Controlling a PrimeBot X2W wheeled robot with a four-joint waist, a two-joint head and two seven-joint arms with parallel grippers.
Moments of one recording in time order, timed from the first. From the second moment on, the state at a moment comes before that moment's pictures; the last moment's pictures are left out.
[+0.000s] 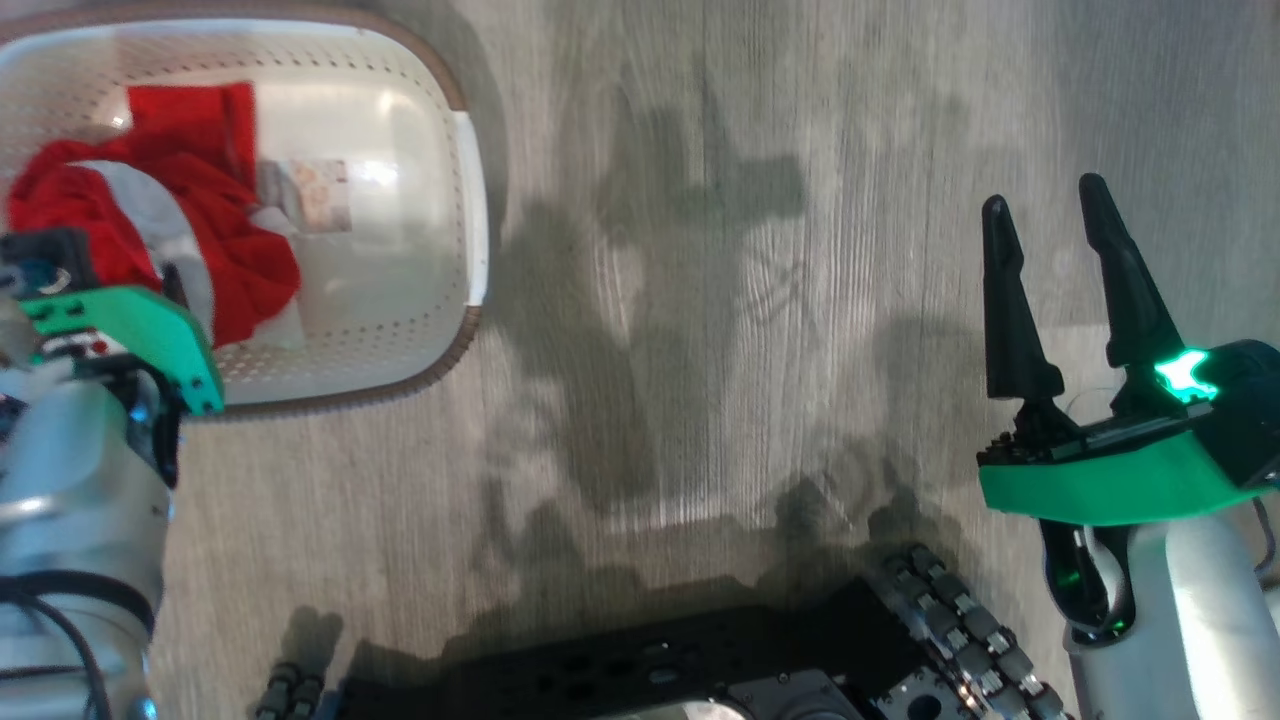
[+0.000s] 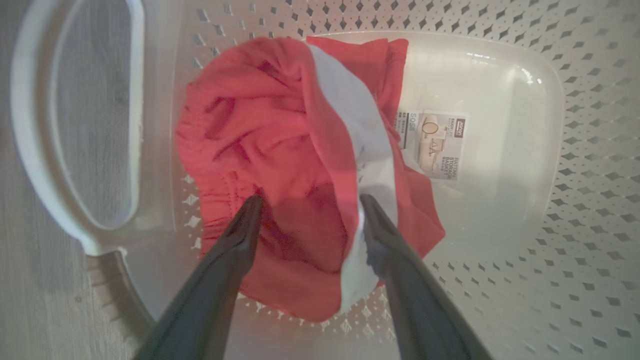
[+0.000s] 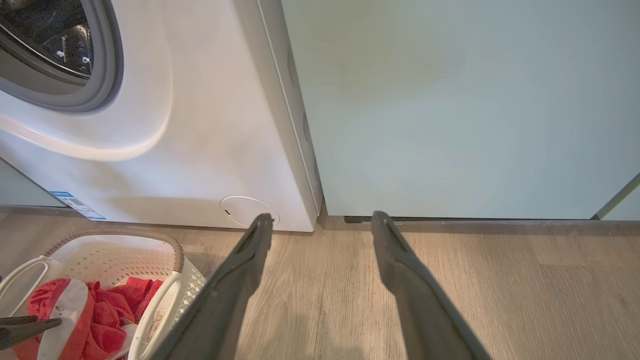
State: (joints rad) left arm -0.86 0.24 -0.01 1.26 -0.17 0.07 -0.17; right arm -0.18 -0.05 0.03 -0.13 0.23 0.12 -0.24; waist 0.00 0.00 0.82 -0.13
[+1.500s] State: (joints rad) left arm -0.76 0.22 -0.11 1.25 -0.19 0.02 -0.24; right arm -0.20 -0.05 0.08 -0.06 0.24 0.12 -0.25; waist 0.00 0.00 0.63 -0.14
